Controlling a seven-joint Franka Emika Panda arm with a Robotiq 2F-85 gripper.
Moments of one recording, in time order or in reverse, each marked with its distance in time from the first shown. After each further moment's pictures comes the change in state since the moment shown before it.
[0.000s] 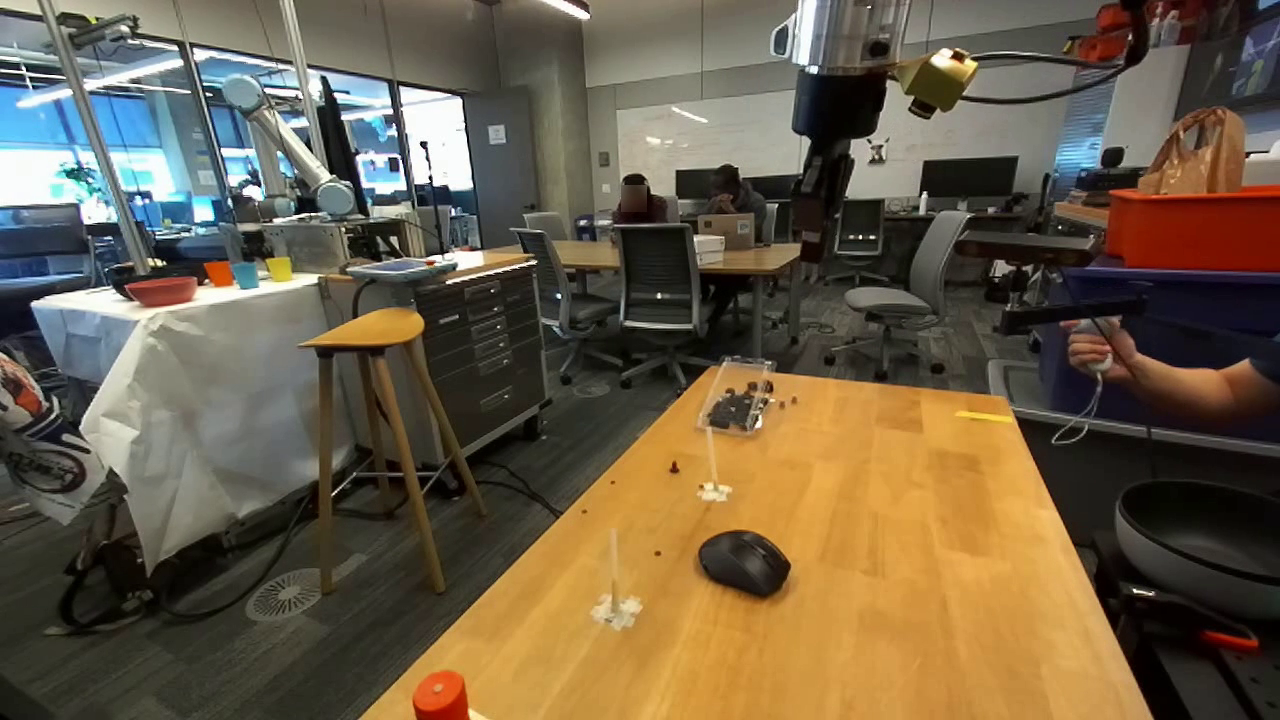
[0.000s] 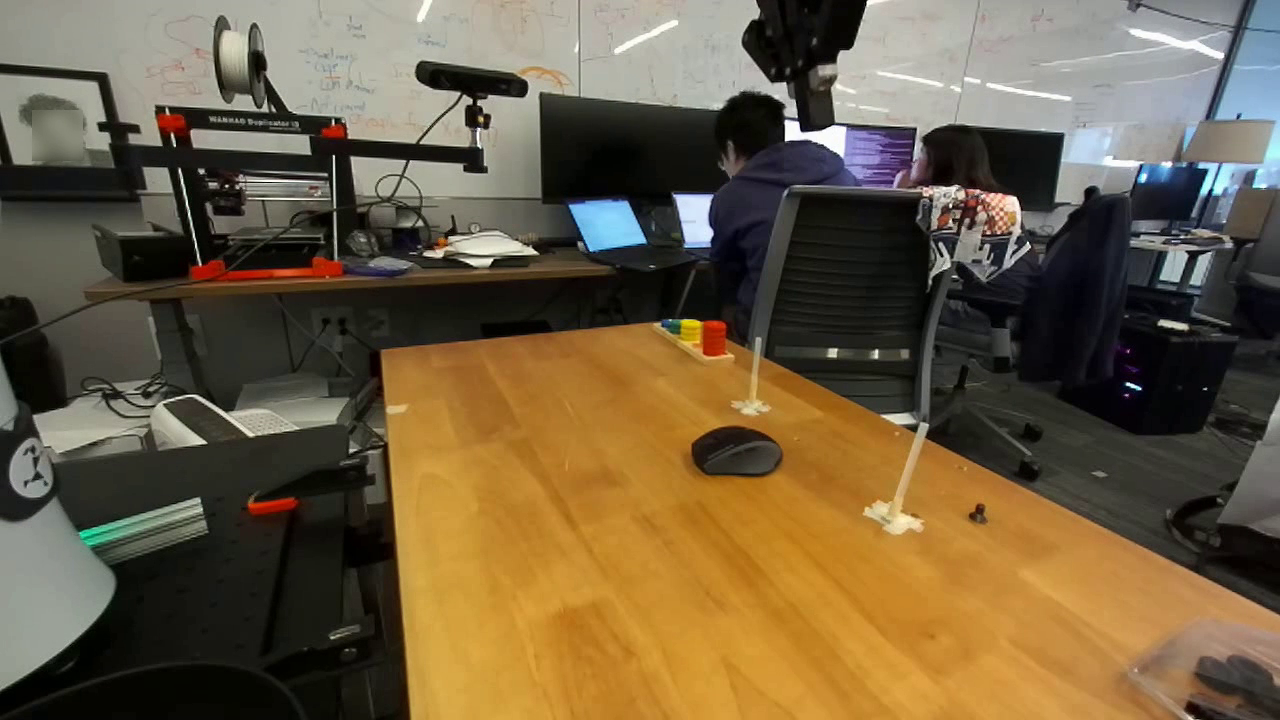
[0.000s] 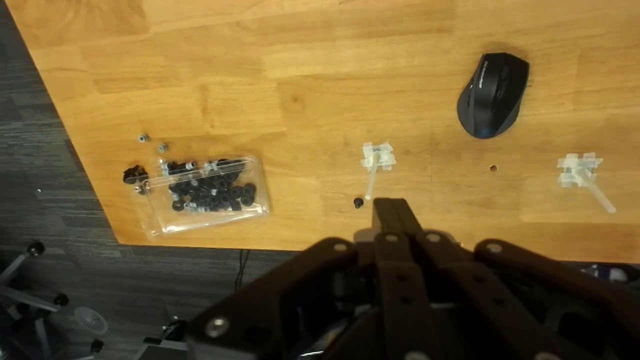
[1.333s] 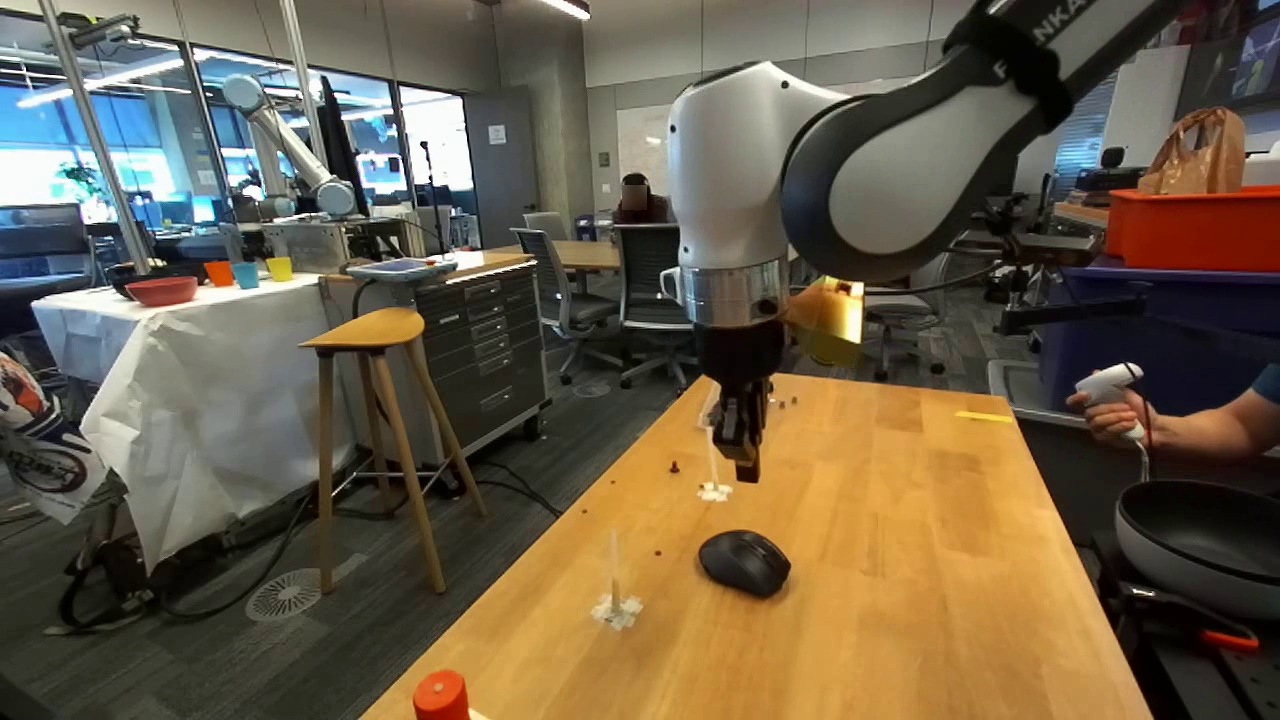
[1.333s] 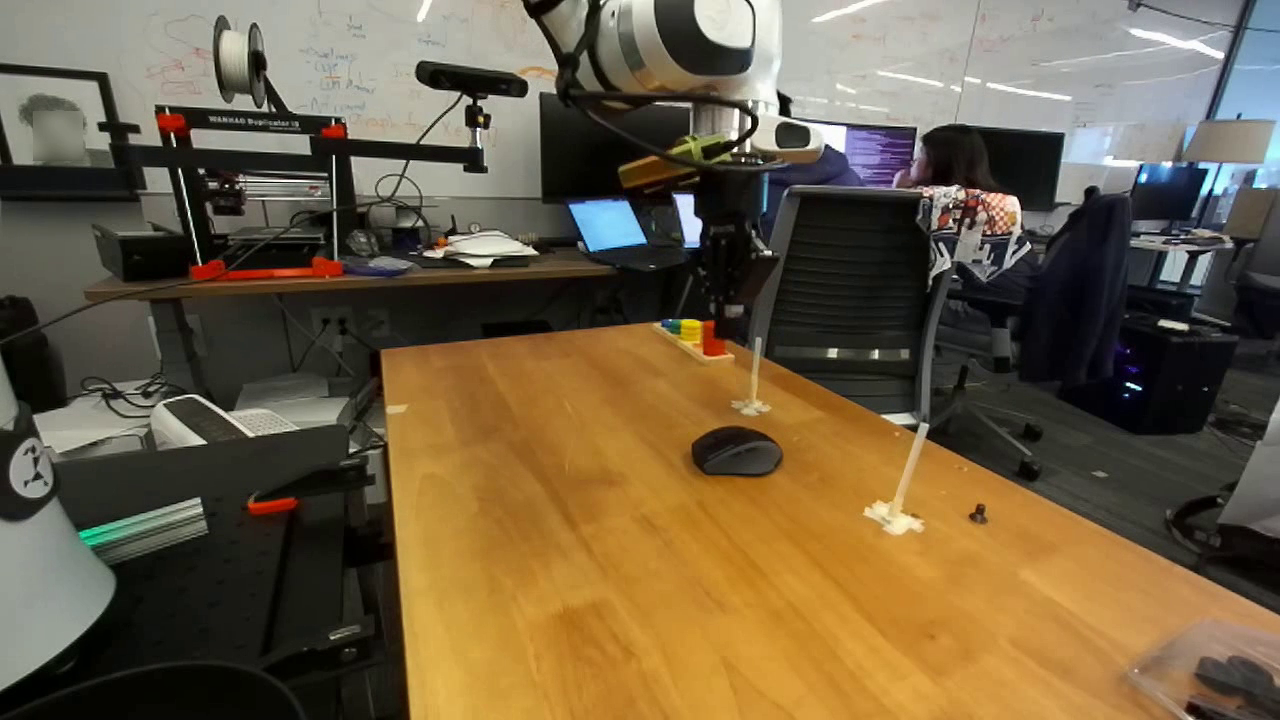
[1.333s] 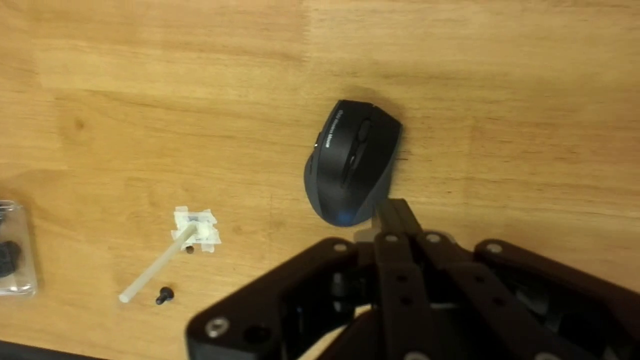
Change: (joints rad) arm 0.137 0.419 0.046 0.070 0.086 0.146 0.015
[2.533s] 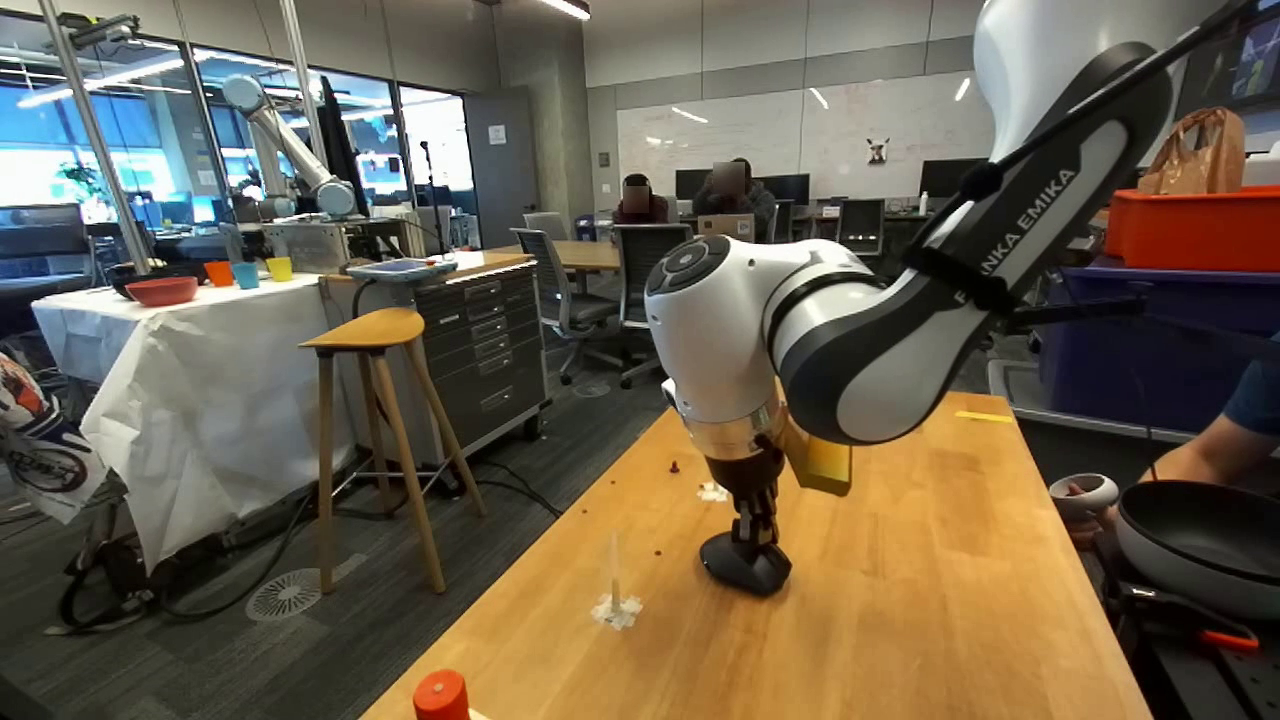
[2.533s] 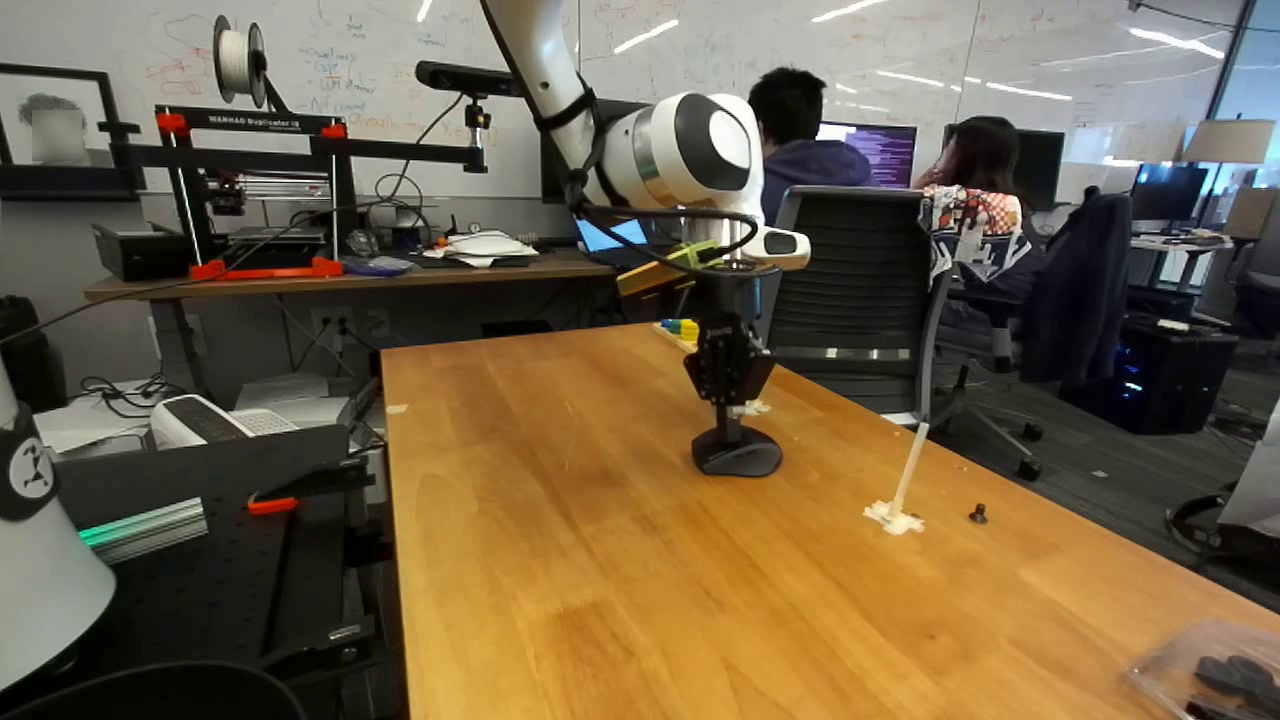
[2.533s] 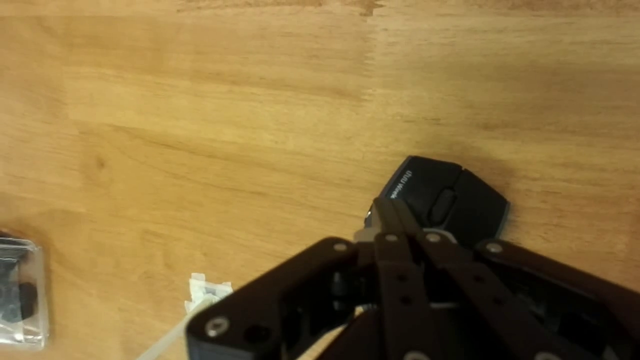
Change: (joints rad) arm 0.047 0.220 -0.047 0.043 -0.267 0.014 0.200
